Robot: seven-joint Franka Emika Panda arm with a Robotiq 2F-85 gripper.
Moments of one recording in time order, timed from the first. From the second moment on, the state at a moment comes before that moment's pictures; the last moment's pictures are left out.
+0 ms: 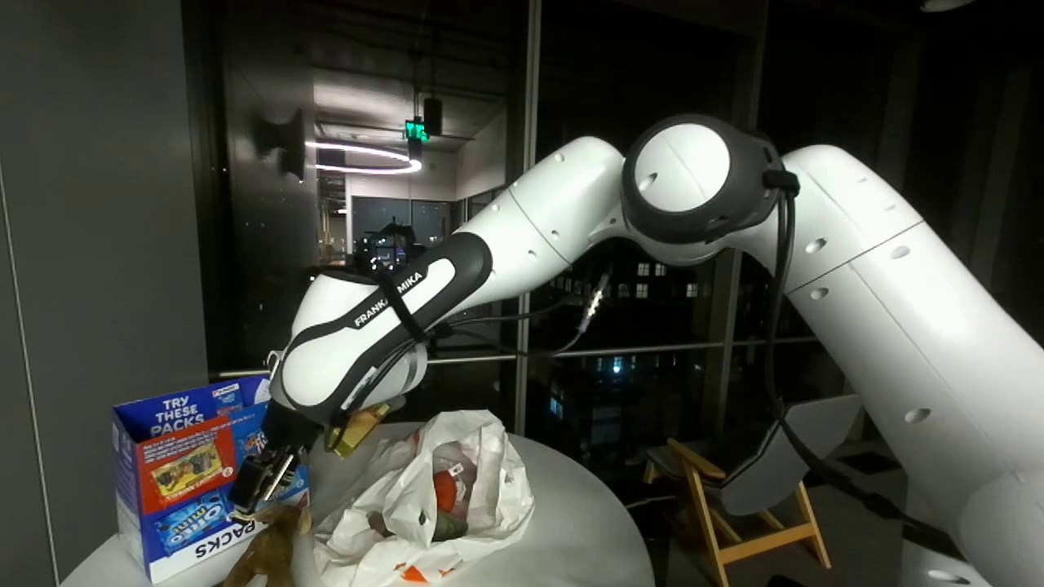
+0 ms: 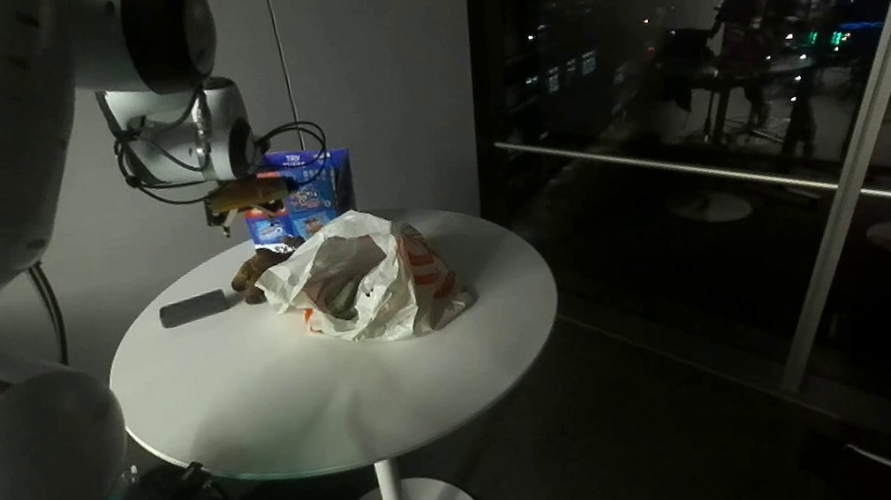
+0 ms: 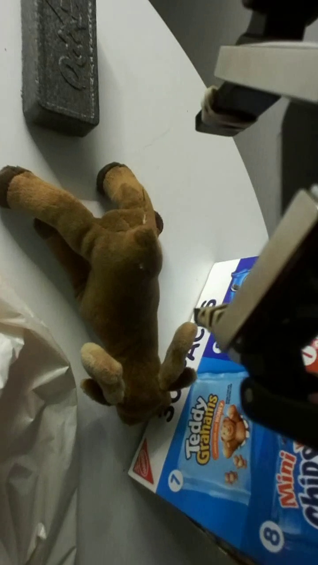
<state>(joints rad) 0.18 0.67 0.35 -1.66 -0.14 2.67 -0.30</state>
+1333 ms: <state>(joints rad) 0.25 1.08 0.32 -1.08 -0.04 2.27 -0.31</state>
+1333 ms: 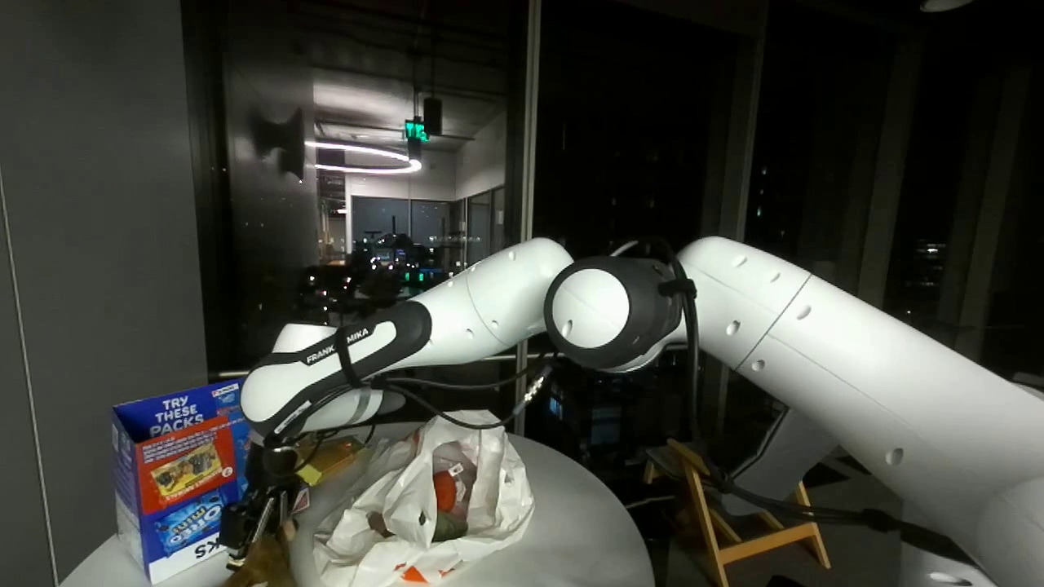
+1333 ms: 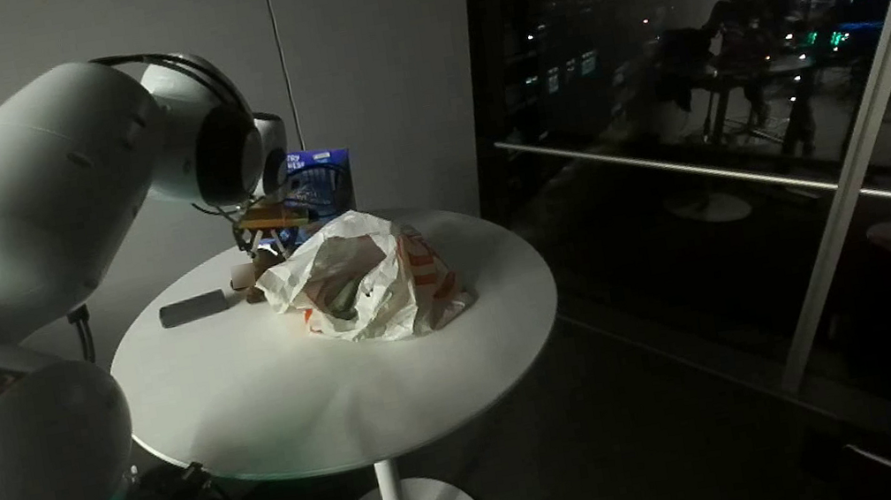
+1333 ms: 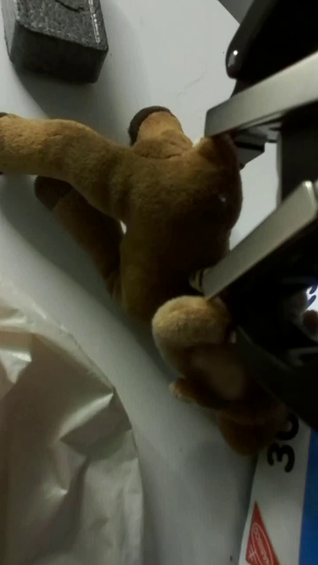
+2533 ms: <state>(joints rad) 0.39 0.83 0.29 -1.33 -0.12 2.24 0.00</state>
